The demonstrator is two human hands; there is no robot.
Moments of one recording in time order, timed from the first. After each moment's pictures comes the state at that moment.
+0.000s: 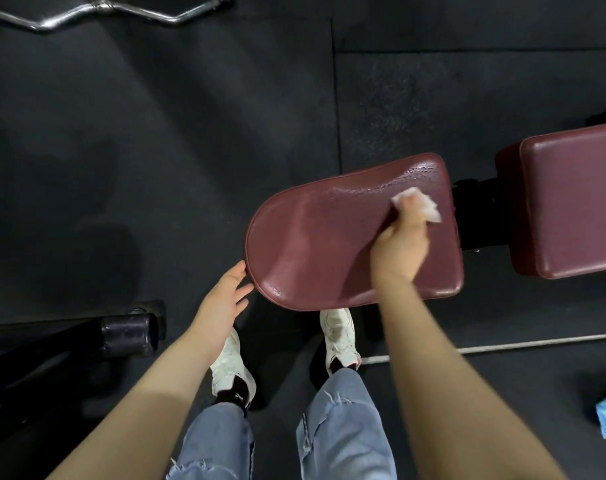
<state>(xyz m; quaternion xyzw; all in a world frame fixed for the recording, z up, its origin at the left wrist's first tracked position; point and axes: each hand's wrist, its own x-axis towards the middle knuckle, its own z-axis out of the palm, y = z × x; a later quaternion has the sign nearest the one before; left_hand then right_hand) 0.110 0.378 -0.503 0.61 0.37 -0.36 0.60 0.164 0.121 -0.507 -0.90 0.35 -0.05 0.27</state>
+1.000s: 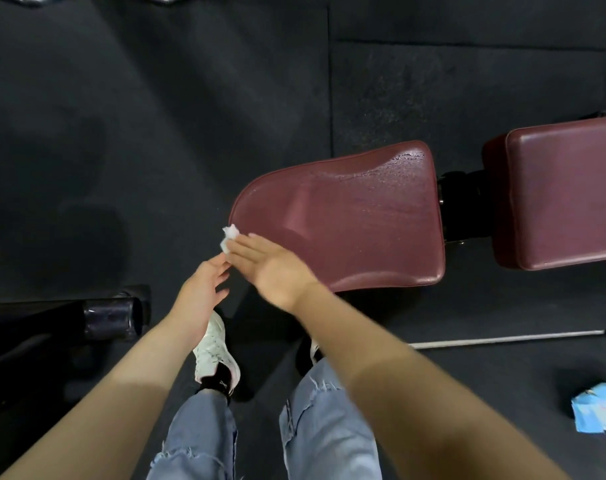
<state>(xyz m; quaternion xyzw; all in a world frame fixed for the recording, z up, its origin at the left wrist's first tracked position) 0.095 0.374 -0.507 0.60 0.40 -0.31 0.62 0.130 0.220 -0.510 -0.89 -0.34 0.22 0.21</state>
